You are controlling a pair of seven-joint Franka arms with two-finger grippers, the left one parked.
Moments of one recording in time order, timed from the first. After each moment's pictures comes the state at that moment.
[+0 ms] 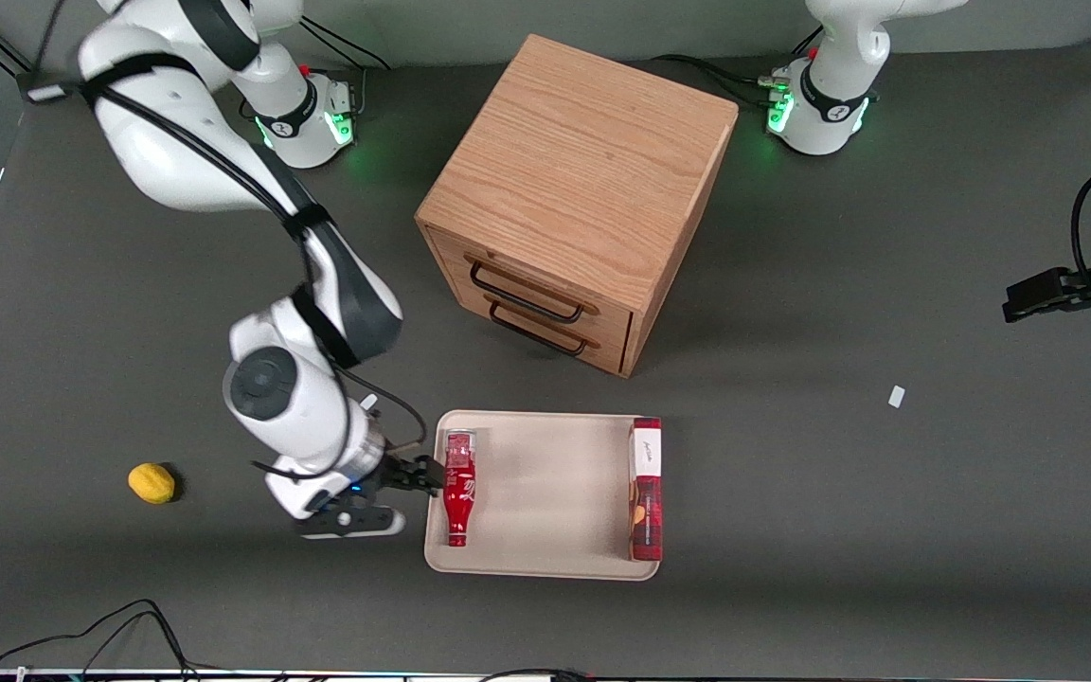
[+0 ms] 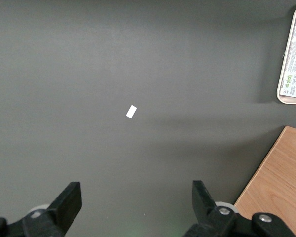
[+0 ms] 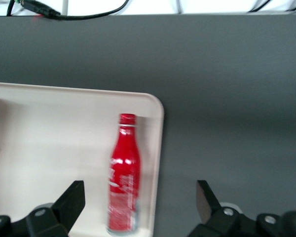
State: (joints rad) arm 0.16 0.72 0.27 -1.26 -0.20 2.16 0.41
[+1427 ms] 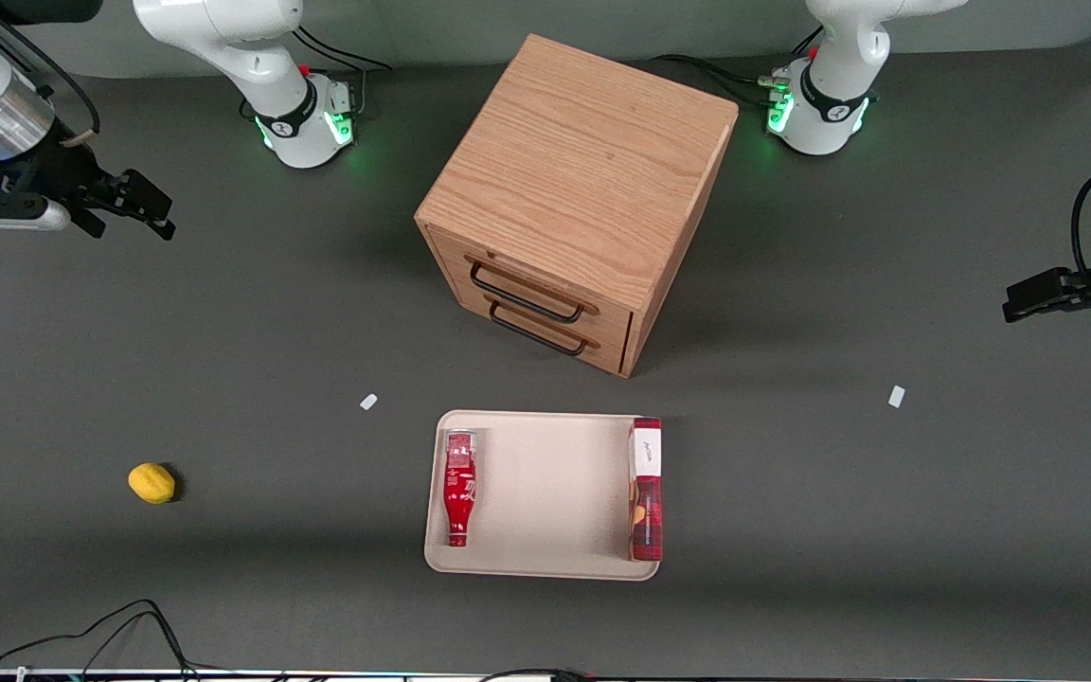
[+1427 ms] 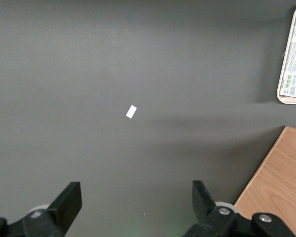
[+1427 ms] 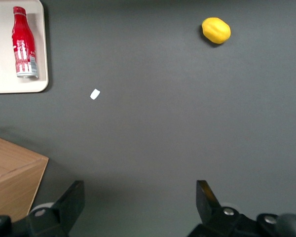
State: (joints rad) arm 0.07 -0.38 -0.03 -2.09 -0.01 1.77 0.13
